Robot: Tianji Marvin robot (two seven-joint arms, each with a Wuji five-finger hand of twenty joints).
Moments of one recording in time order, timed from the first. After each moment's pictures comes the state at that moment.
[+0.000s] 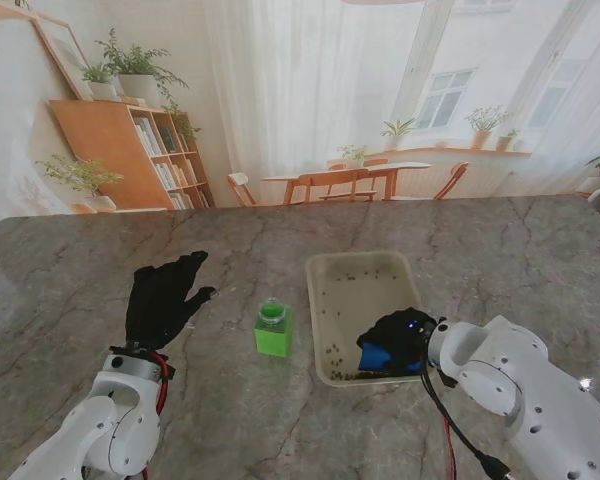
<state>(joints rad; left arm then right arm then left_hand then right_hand) 1.79 -1.11 -1.25 -1.78 1.07 0.14 0.42 -1.55 -0.98 1.25 -1.68 -1.17 -0.43 0.41 1.00 0.01 -0.05 -0.14 0.39 0.20 0.17 0.69 0.53 0.12 0.16 0.50 0.53 0.17 0.31 0.58 0.13 0.28 0.79 0.77 0.65 -0.68 0.90 -0.17 0.57 -0.22 1.42 1.04 0.98 -0.15 1.12 0.97 1.18 -0.28 1.35 0.71 1.04 0.00 1.53 0.52</state>
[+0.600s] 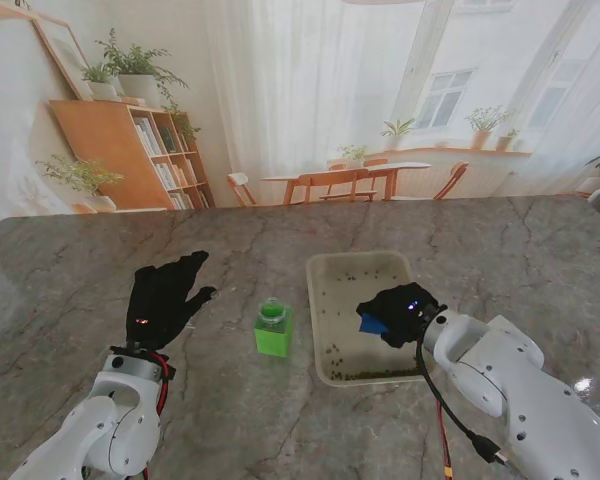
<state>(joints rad) 1.79 -1.11 -1.25 -1.78 1.07 0.14 0.42 -1.55 -0.99 1.23 -1.69 -1.38 -0.28 0.17 1.00 0.01 -0.05 -0.14 0.39 0.20 0.17 0.69 0.54 0.12 0.16 0.50 0.53 0.17 0.31 0.58 0.13 0.28 0.79 0.77 0.66 -0.68 0.89 -0.17 0.52 -0.22 1.36 1.03 0.92 -0.12 1.12 1.01 1.18 -0.31 1.35 0.70 1.05 -0.01 1.55 0.52</state>
